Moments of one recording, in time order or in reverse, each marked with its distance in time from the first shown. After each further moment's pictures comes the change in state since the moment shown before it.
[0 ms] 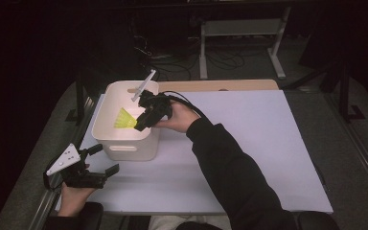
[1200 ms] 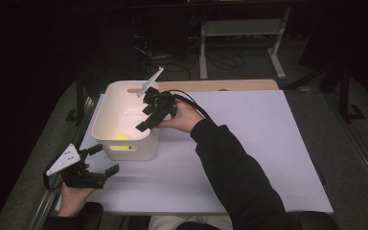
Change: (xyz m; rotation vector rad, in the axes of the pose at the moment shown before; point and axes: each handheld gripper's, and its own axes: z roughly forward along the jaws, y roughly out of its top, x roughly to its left) left arm 0.000 0.000 0.000 -0.001 -0.001 0.000; right arm -0.001 -0.008 -0.013 -0.059 -0.047 0.064
